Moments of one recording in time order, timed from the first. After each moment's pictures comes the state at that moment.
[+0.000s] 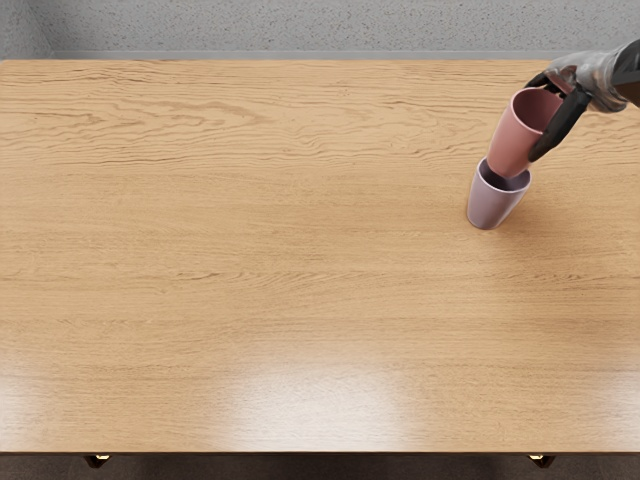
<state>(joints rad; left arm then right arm) -0.14 0.00 0.64 -0.25 0.18 0.17 0.43 1.74 -0.75 -0.33 1.27 -0.28 0.04 -0.61</state>
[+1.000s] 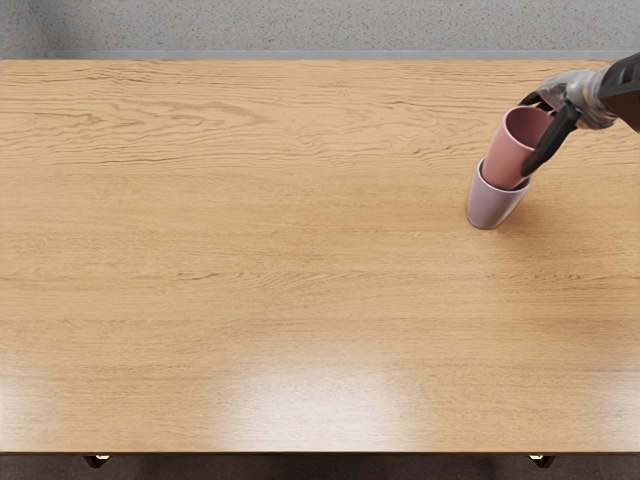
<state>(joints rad) -0.14 0.00 0.64 -0.25 0.18 0.17 0.43 1.66 -0.70 -0.29 1.19 -0.27 0.07 -0.61</state>
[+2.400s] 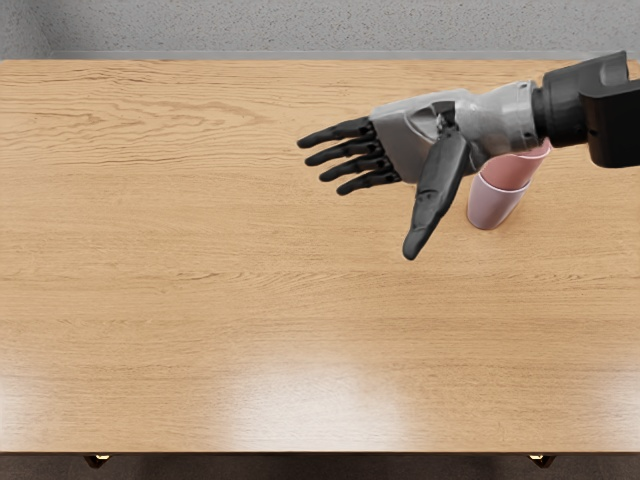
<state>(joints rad) -0.09 0.00 0.63 -0.25 0.18 0.17 0.43 1.37 -0.81 0.36 1.58 0.14 0.47 -0.61</state>
